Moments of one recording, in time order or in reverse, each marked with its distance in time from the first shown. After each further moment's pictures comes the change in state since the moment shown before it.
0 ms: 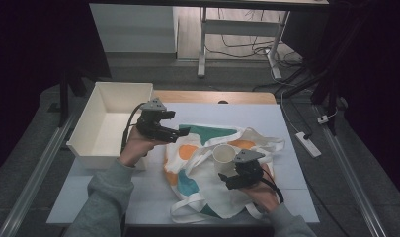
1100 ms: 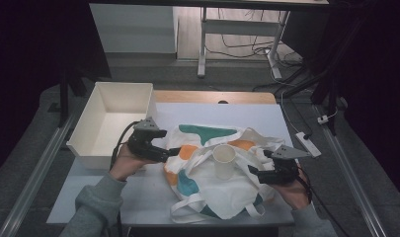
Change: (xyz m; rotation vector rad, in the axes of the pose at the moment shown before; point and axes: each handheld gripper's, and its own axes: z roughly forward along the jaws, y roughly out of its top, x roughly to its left) left arm -0.014 -0.049 -0.017 0.111 0.001 -0.003; right arm -0.053 -0.026 -0.073 -0.132 -0.051 0.113
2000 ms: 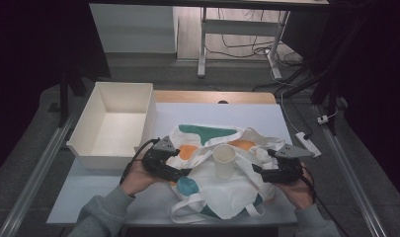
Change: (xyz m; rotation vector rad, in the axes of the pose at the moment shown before) left arm -0.040 -0.017 0.038 0.112 -0.042 0.070; right arm -0.007 0.000 -0.005 0.018 -0.026 0.001
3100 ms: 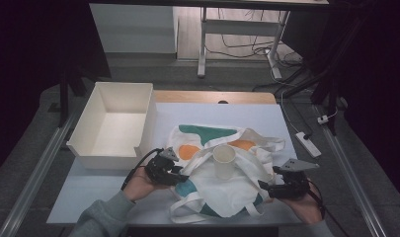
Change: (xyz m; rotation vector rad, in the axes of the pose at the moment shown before) left arm 0.002 -0.025 0.028 0.155 -0.064 -0.034; right arm 0.009 -0.035 -0.019 0.138 0.022 0.062
